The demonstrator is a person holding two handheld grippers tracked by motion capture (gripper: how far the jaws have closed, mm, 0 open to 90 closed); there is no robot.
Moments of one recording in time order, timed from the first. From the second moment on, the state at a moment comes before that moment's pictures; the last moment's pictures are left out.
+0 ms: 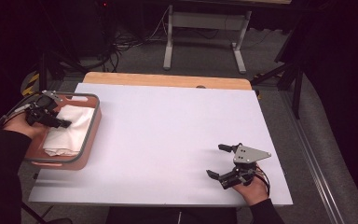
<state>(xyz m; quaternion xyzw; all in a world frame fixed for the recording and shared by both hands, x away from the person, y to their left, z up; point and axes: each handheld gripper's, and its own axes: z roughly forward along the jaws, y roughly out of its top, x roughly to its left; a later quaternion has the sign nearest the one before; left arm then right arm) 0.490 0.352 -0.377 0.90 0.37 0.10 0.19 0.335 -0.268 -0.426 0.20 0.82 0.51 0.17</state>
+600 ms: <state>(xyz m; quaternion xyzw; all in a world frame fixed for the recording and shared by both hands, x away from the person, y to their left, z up) 0.485 0.360 -0.364 0.87 0.41 0.15 0.23 0.339 -0.264 -0.425 0.19 0.82 0.51 0.17</state>
